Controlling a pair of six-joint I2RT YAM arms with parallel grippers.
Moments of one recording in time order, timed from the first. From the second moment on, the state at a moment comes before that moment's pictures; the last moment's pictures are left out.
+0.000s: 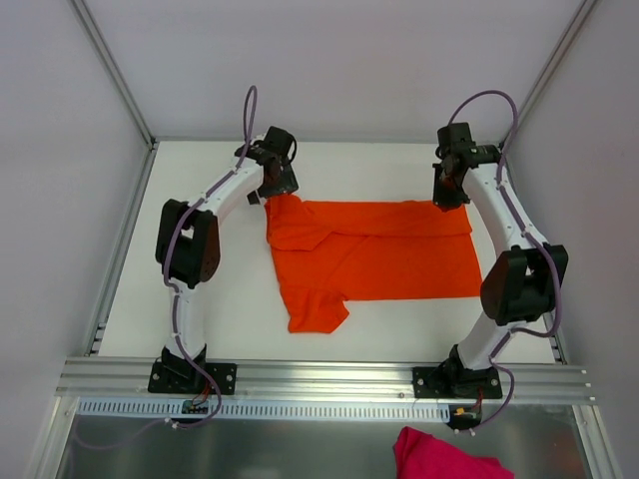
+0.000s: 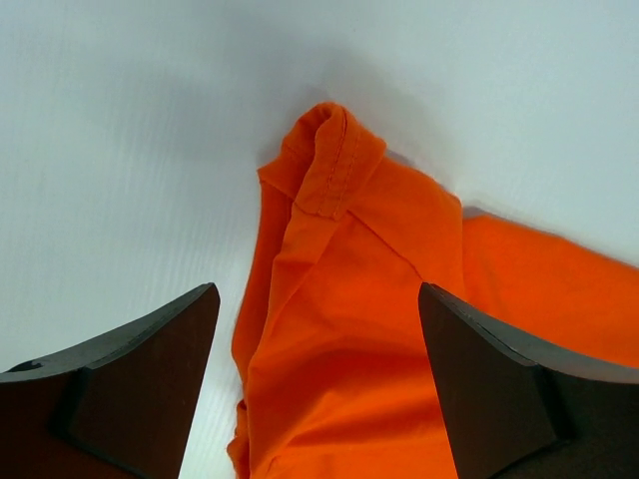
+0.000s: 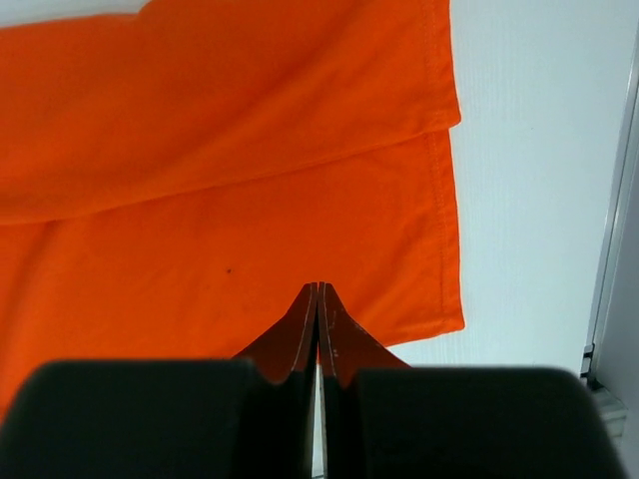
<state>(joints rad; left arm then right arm) -0.41 2.08 1.80 -0.82 -0.32 -0.69 0.16 1.75 1.67 -1.06 0.26 0.20</state>
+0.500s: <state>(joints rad) -0.34 2.31 2.11 -0.82 -0.29 -0.62 0.18 1.58 1.37 -0.97 0.02 0.26</state>
